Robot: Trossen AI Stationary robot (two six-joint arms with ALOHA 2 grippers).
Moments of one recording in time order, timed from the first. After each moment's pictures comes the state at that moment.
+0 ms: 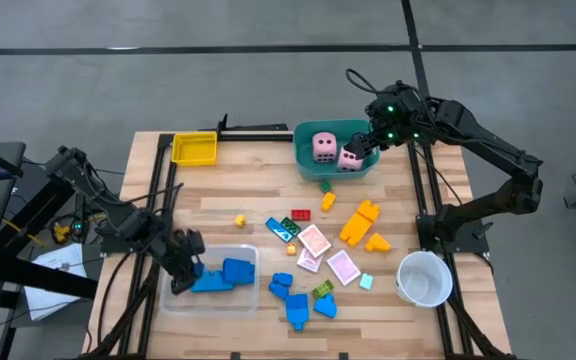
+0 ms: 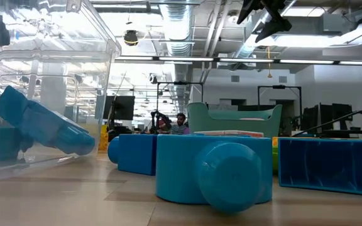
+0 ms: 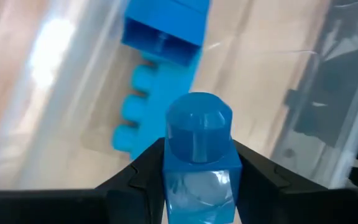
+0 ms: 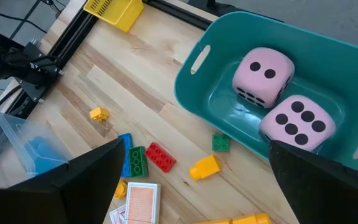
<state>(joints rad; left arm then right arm) -0.64 1.01 0.83 -0.92 -0.03 -1.08 -0.48 1.31 1.57 -1.10 -0.03 0.52</state>
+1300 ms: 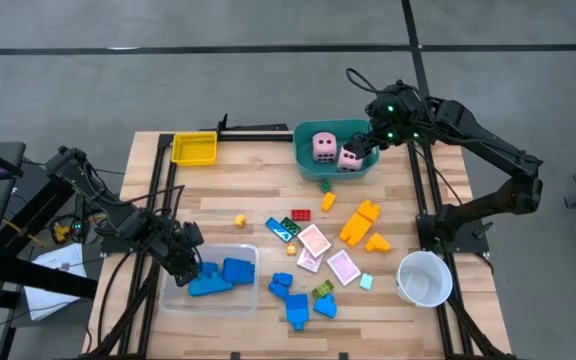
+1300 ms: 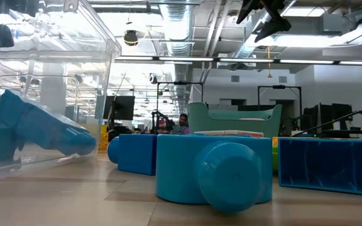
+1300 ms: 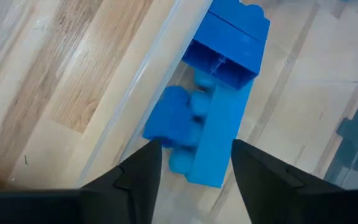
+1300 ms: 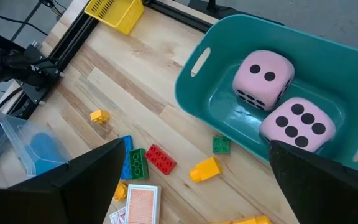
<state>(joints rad) -0.64 1.01 0.83 -1.02 -0.18 -1.13 -0.48 1.31 1.57 -1.09 -0.02 0.52</state>
